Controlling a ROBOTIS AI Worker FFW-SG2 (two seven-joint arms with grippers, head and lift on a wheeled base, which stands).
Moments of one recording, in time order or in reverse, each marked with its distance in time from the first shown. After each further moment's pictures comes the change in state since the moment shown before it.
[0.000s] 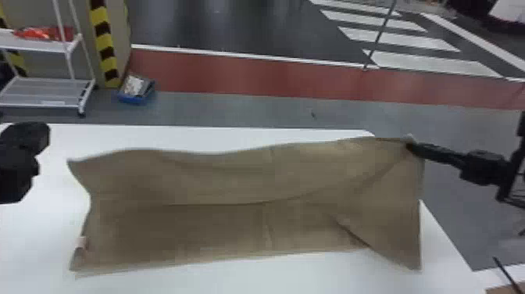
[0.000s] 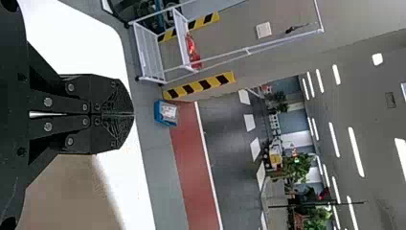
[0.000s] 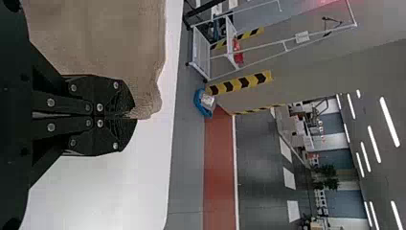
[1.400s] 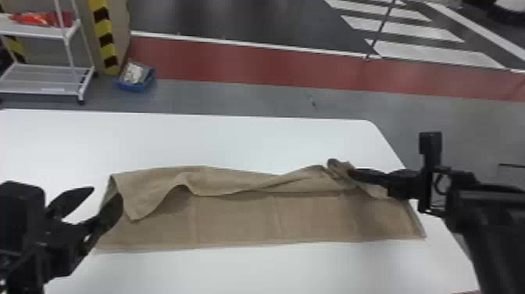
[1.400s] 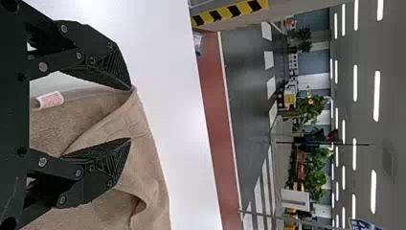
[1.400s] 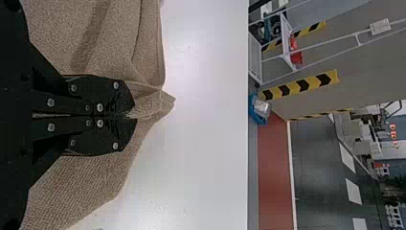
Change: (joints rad) left arm 0.263 0.022 -0.105 0.197 0.037 -0.421 -0.176; right arm -0.046 0.179 0.202 0.147 0.208 -0.068 -0.098
